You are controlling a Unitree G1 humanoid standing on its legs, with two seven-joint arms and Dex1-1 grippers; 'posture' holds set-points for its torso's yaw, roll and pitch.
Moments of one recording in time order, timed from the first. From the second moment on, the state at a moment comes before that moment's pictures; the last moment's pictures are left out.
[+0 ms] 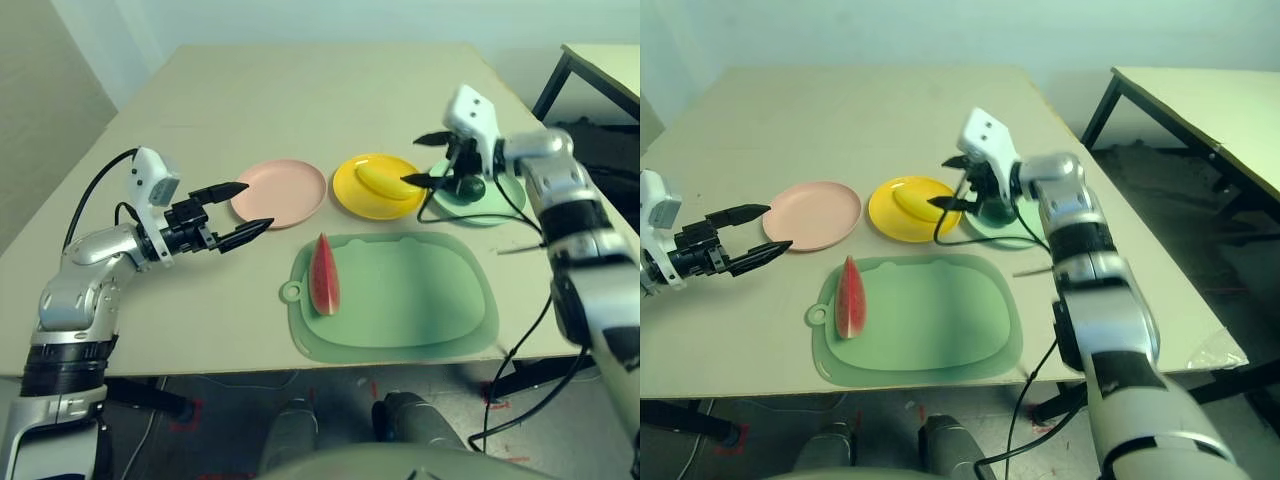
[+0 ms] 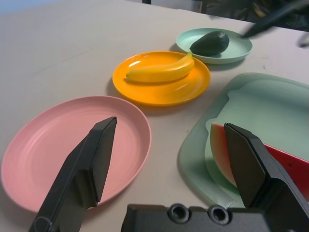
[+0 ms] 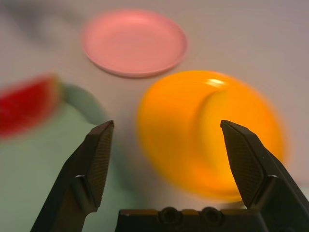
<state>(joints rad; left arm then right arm) -0.26 0.74 0.21 0.02 -0.50 0.29 -1.03 -0.66 -0.49 -0.03 0.34 0.22 0.45 1.18</state>
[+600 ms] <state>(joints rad) -0.20 0.70 0.17 0.17 -0.42 0.17 -1.07 -0.26 -0.57 -0.22 0.40 0.42 -0.01 1.45</state>
